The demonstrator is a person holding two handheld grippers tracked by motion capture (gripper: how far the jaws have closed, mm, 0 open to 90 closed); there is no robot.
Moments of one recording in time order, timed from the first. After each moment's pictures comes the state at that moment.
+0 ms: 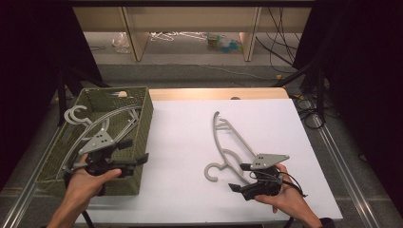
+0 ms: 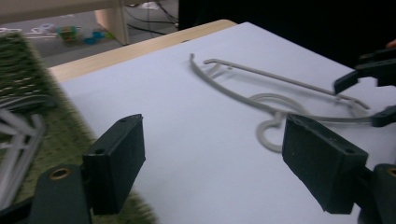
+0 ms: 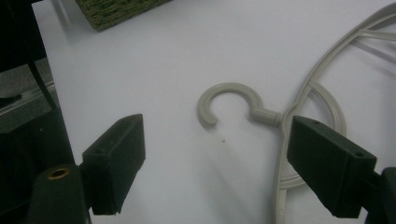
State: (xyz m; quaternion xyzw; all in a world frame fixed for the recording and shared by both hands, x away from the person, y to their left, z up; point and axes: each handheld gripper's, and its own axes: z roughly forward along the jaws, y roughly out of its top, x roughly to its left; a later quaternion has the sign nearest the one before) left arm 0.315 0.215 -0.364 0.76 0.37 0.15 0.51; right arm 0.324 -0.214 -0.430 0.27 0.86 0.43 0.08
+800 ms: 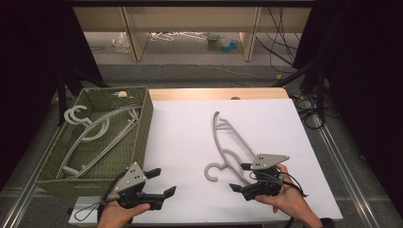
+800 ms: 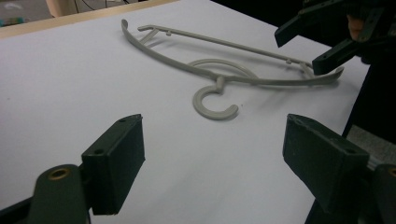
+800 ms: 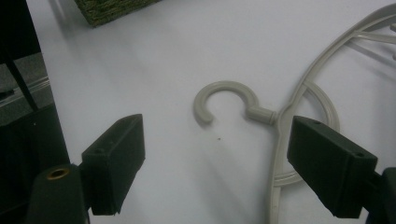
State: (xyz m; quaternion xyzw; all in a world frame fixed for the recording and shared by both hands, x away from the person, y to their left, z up) left arm 0.274 0.163 -0.432 0.78 0.34 0.13 0.51; right arm 0.324 -0.215 -0.431 0.27 0.86 0.42 0.09
